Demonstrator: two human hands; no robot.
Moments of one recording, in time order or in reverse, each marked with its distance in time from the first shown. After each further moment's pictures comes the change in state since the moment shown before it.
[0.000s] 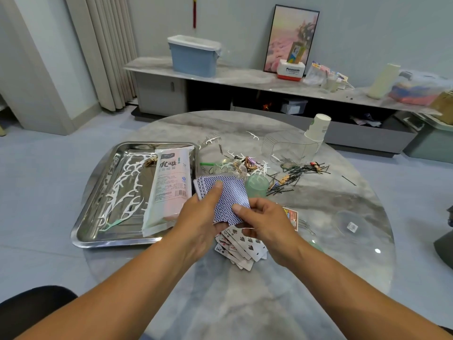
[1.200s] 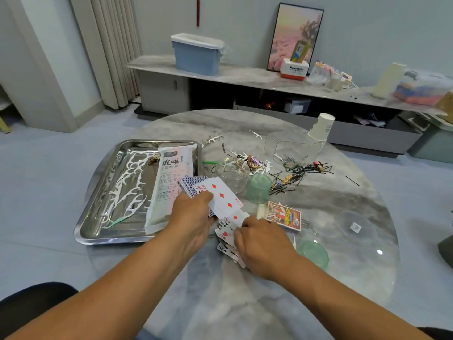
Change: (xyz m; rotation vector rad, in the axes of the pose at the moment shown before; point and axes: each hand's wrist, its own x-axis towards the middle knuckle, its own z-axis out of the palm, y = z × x) left_hand 0.008 0.006 -0.006 -0.019 0.171 0.051; right_hand -0.008 0.033 0.000 -1.695 -0.183 -0.518
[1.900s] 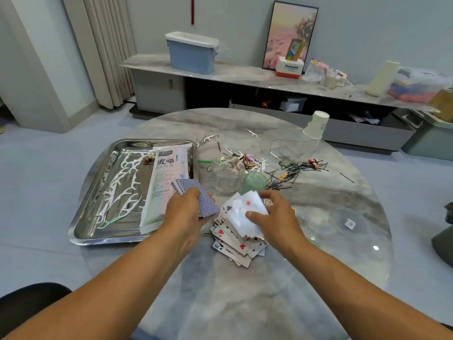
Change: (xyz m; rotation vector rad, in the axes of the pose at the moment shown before) left_hand 0.008 -0.001 -0.004 0.010 0.070 -0.049; right_hand 0.008 0.027 -0.018 1.316 0.268 0.718
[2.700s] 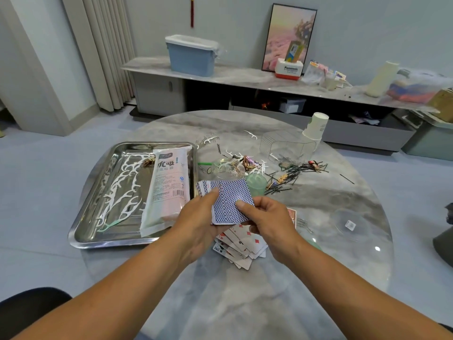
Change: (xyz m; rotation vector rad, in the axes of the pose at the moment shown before) left_hand -0.015 -0.008 0.006 0.065 -0.266 -0.090; right_hand -0.007 -0.011 0.009 0.310 -0.139 0.006
